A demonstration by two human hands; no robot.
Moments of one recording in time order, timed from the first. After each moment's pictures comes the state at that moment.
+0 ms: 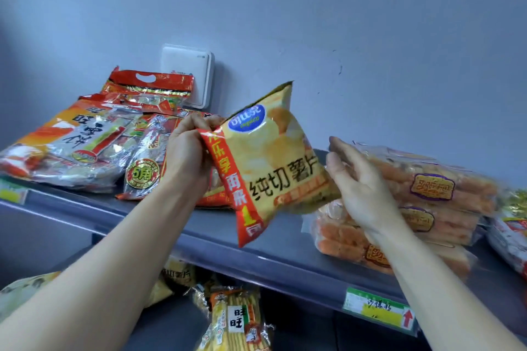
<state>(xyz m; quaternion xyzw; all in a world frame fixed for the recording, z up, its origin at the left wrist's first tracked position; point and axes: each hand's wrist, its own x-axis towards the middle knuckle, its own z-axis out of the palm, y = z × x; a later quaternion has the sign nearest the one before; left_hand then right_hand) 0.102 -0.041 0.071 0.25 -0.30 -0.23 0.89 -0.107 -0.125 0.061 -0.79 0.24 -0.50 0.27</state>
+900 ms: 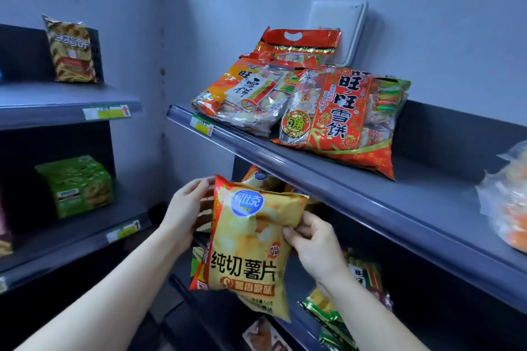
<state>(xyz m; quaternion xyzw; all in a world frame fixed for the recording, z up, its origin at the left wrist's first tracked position) 0.221 0.146 -0.131 0.60 -0.12 -0.17 0.78 0.066 -0.008 -0.133 -0.77 0.20 -0.24 0.56</state>
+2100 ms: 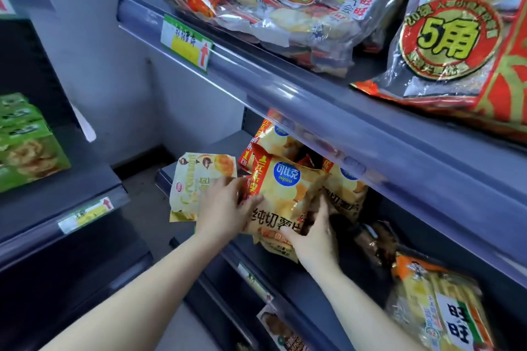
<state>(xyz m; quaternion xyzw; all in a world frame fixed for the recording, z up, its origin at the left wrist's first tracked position) 0.379 0.030 -0.303 0.90 -0.25 -0.01 0.36 0.249 -0.100 -0.305 -0.81 0.37 -0.15 0.42</state>
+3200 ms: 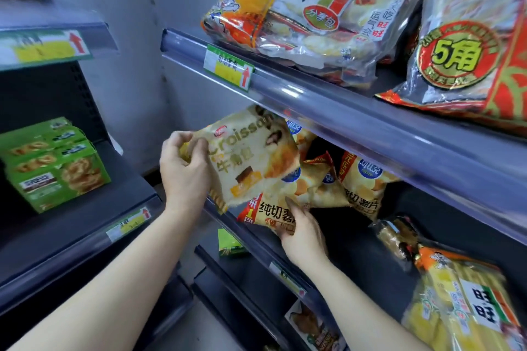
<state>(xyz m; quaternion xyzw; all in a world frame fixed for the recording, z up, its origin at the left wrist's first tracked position) 0.413 0.116 -0.211 0.70 -0.10 0.11 0.69 0.284 -0.038 -0.304 -0.89 0.31 -0.09 0.32</state>
